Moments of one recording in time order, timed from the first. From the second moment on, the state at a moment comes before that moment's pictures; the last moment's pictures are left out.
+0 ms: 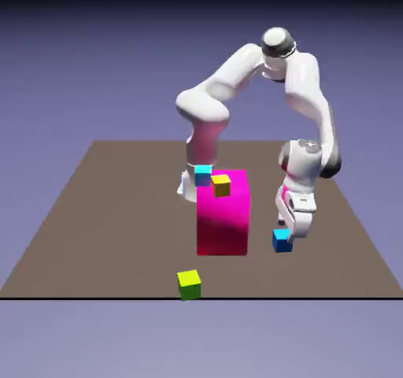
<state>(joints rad) 2.05 0.94 -1.14 -2.47 1.23 2.35 -0.98</state>
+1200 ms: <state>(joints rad) 1.25 0.42 -0.89 -2.30 0.52 2.43 -0.96</state>
